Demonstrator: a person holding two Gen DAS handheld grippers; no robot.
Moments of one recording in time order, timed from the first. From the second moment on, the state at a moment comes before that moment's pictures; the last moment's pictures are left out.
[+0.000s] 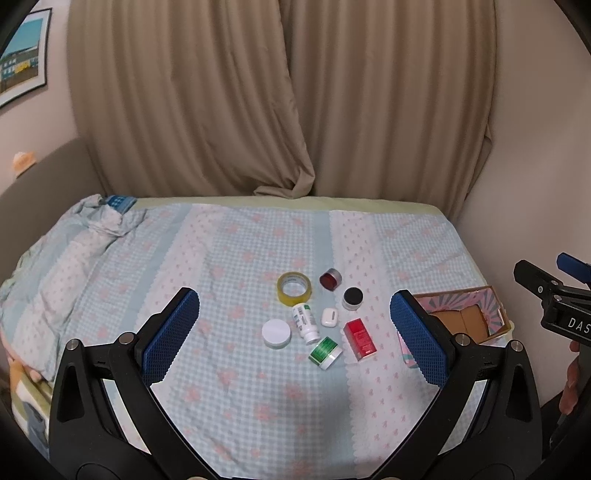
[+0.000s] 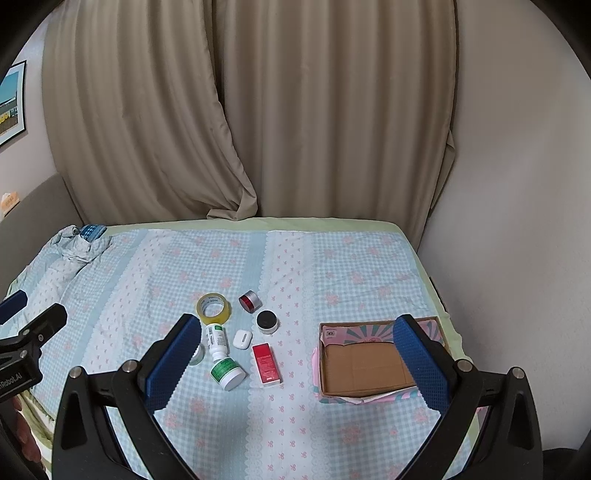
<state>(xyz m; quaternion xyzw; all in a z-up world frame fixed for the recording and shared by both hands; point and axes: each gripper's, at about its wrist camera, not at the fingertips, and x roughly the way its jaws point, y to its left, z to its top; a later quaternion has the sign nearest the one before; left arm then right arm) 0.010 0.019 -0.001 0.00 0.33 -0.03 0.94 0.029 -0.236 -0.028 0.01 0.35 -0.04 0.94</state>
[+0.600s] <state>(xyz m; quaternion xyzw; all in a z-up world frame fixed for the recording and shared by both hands) 0.012 0.023 -0.002 0.00 0.33 -0.03 0.94 0.029 -0.232 -0.027 0.01 0.35 -0.04 0.94</state>
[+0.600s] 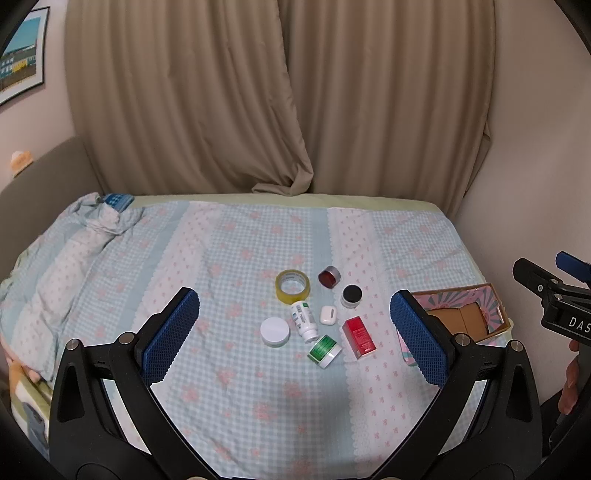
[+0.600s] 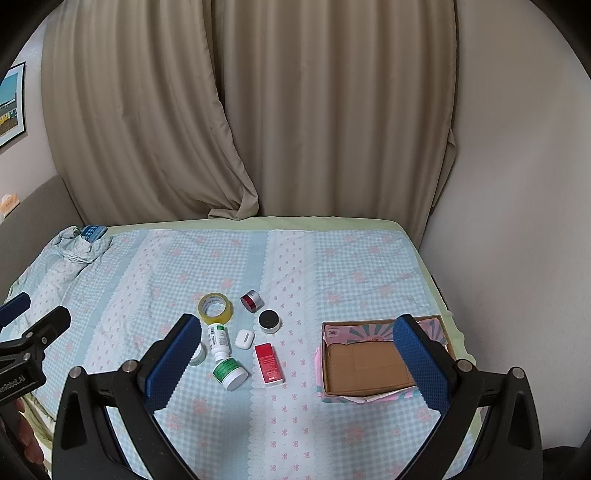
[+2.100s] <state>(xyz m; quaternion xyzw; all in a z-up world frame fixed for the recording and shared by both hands) 0.017 0.020 -0.005 0.00 0.36 -0.02 0.93 0.026 -0.233 -0.023 0.01 0.35 -0.03 0.94</state>
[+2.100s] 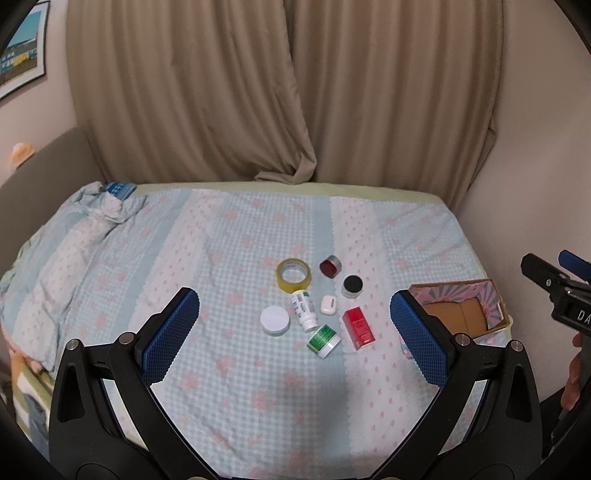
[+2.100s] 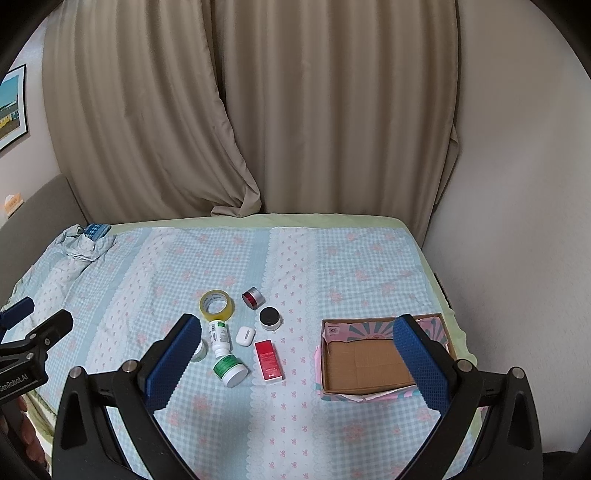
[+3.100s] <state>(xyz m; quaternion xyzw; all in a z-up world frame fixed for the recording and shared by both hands) 0.210 0.119 -0.248 0.16 0.52 -0.22 0.81 0.152 -0.140 -0.226 0.21 0.57 -0.13 0.79</state>
